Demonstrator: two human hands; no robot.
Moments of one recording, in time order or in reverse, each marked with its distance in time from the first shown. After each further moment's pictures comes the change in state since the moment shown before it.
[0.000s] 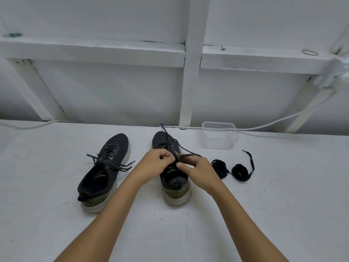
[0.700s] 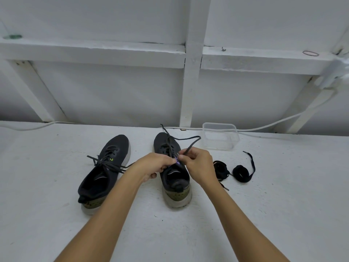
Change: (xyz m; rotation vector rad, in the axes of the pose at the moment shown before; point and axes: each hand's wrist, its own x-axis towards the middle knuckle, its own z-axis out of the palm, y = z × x) left_hand 0.003 0.015 -0.007 -0.119 -0.172 -0.332; right_hand 0.017 -0.015 0.010 0.011 0.265 -0.040
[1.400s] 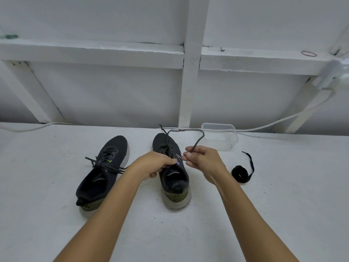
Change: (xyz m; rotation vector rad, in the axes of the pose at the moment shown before) left_hand -0.002 0.011 -0.001 0.048 0.026 -0.061; right_hand 0.008 -0.013 -0.027 0.403 -0.120 0.326
